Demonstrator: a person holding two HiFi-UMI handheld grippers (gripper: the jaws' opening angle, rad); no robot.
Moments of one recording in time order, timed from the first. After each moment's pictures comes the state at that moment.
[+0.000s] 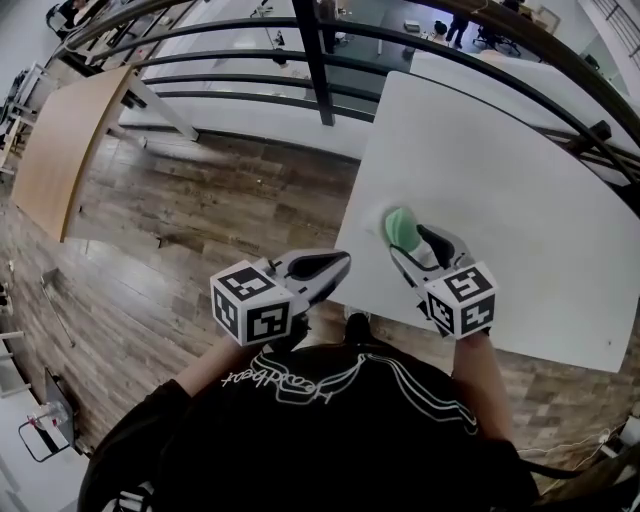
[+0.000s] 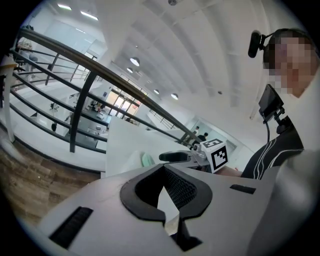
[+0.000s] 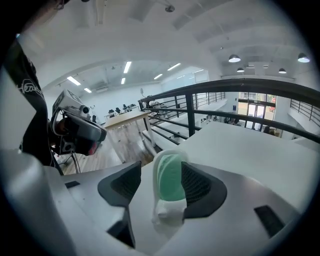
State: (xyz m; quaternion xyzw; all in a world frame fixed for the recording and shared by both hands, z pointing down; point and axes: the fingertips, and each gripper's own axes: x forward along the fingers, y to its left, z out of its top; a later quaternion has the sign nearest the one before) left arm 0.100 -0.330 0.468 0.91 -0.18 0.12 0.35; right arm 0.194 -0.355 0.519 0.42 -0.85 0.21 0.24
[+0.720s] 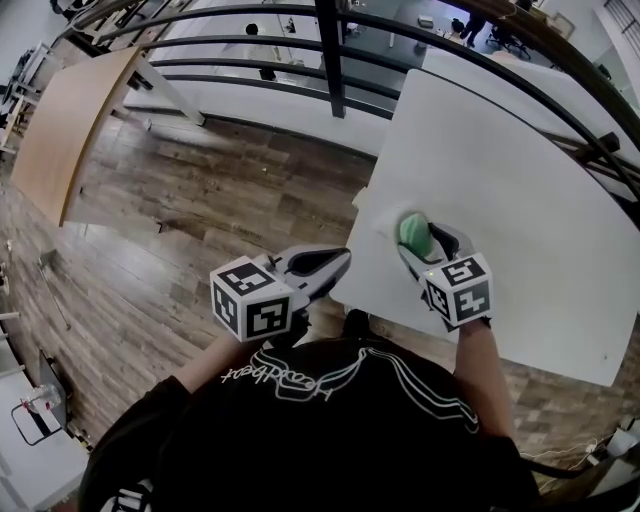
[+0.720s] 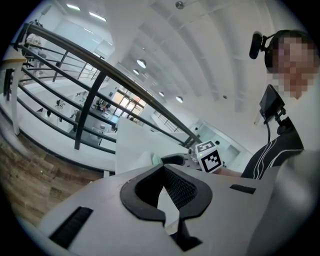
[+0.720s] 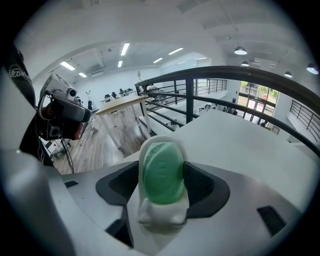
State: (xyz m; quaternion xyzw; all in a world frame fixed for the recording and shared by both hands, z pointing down) left arm 0.075 -0.347 0.478 0.90 -0.21 0.11 0.37; right arm 0.191 -0.376 0.562 0.41 -0.82 0.23 0.33
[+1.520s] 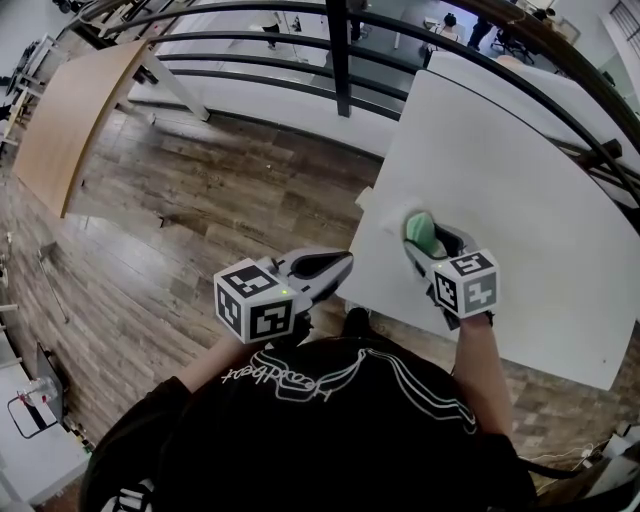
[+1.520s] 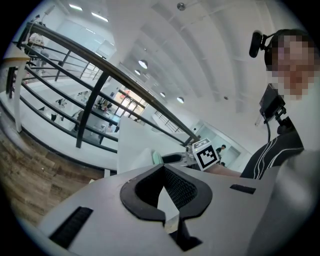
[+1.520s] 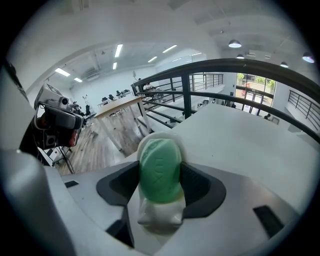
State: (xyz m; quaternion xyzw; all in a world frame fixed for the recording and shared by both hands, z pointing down) left arm 0.063 -0.333 0.484 0.90 -0.21 0.11 0.37; right arm 0.190 -0.374 0.571 0.42 -0.81 0.26 0.32
